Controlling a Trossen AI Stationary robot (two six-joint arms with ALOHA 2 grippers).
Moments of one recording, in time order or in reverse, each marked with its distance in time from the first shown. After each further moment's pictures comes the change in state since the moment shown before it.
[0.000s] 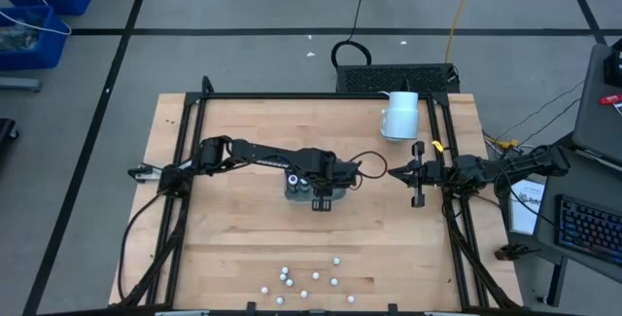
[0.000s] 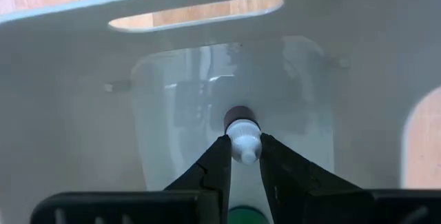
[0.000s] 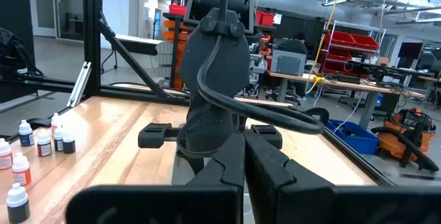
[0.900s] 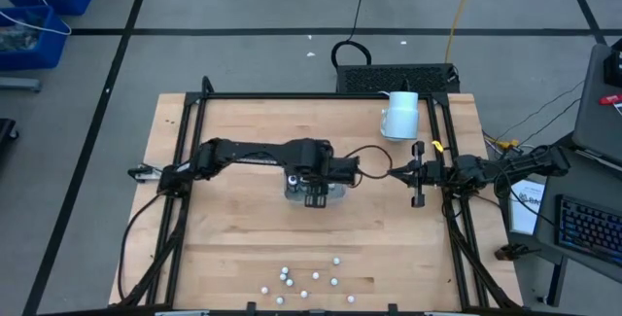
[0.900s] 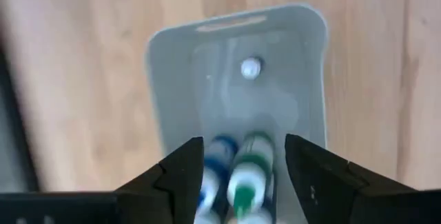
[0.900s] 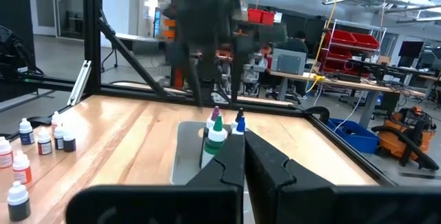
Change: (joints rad) left arm -0.070 -0.026 0.425 -0.496 -0.134 -0.031; right arm 0.000 0.000 0.000 -0.006 0.000 0.001
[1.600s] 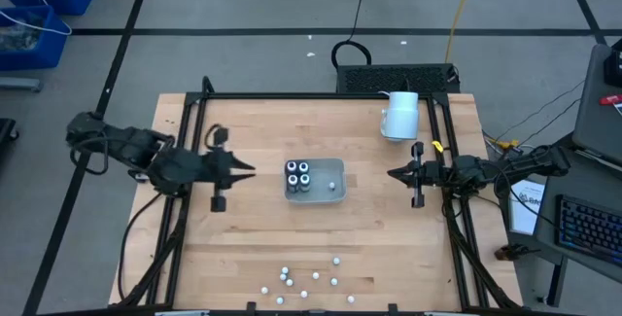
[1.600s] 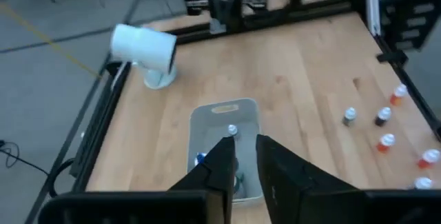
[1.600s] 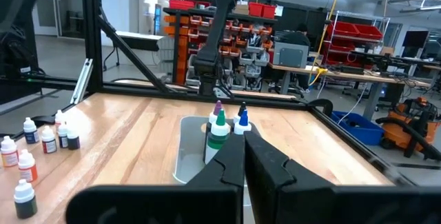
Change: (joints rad) left arm -0.323 -1.192 -1.053 0.678 -0.228 -0.101; right arm 0.000 0.004 0.000 -0.017 0.000 0.033
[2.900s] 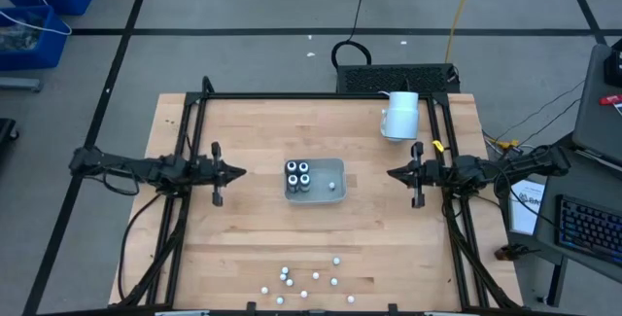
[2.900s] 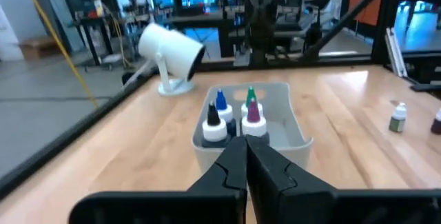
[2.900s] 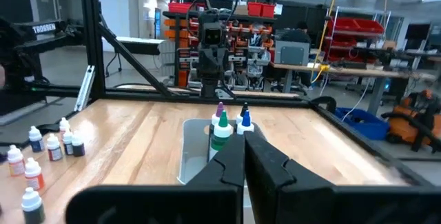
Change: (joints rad) left arm 0.241 -0.927 -1.290 0.858 0.179 0.112; right arm 0.000 0.002 0.000 0.007 0.000 0.041
